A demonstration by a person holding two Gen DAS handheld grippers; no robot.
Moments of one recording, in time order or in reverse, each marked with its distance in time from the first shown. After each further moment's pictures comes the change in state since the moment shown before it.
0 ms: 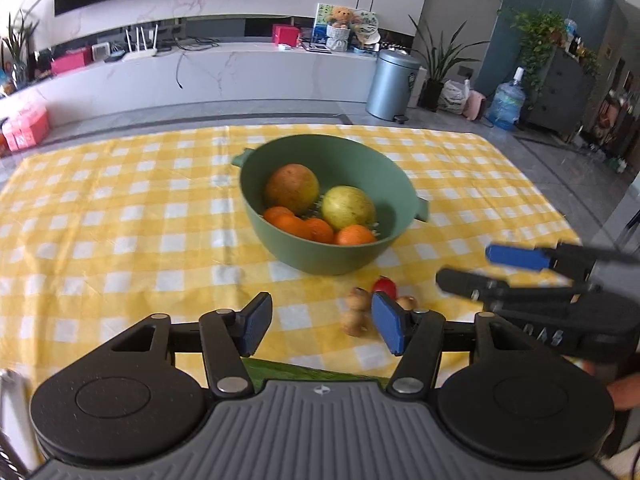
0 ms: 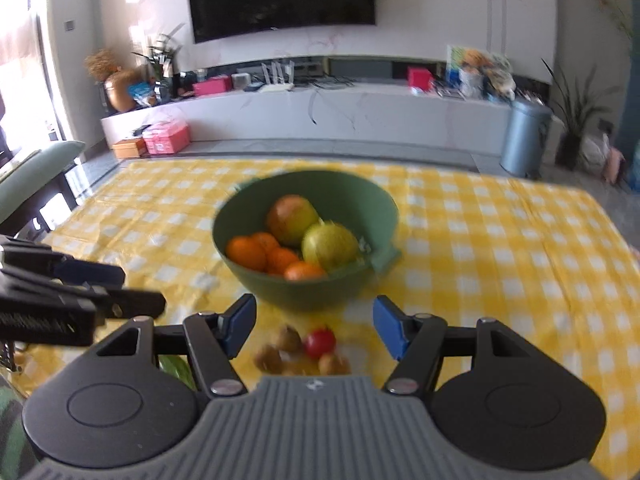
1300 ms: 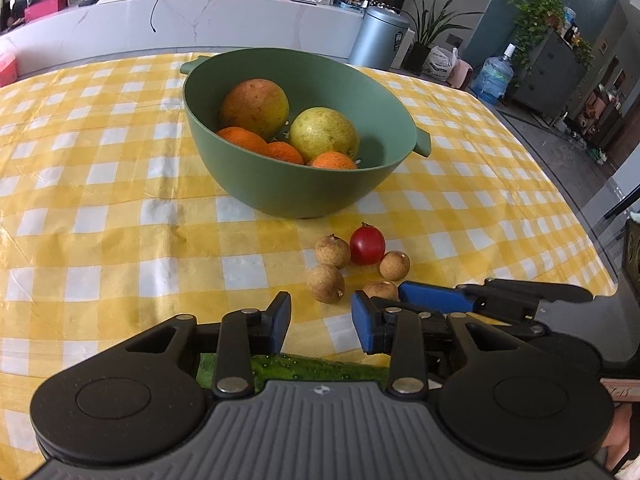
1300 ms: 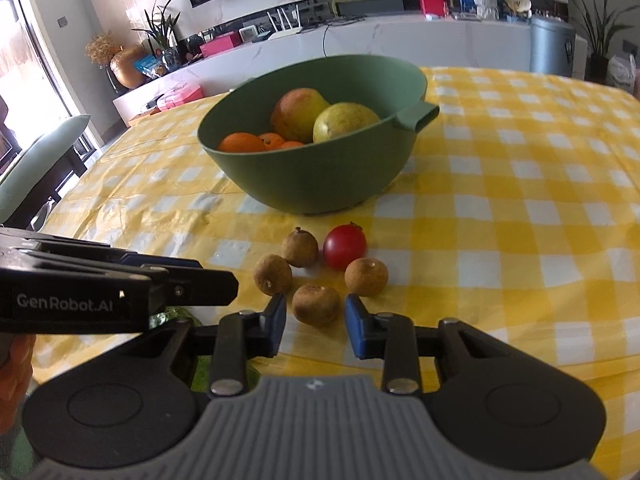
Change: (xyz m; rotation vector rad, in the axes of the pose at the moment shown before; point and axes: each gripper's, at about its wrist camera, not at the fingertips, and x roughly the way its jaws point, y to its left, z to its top) left arm 0.078 -0.002 -0.026 -0.050 0.126 -0.098; right arm 0.073 -0.011 -0.050 0.105 0.161 0.139
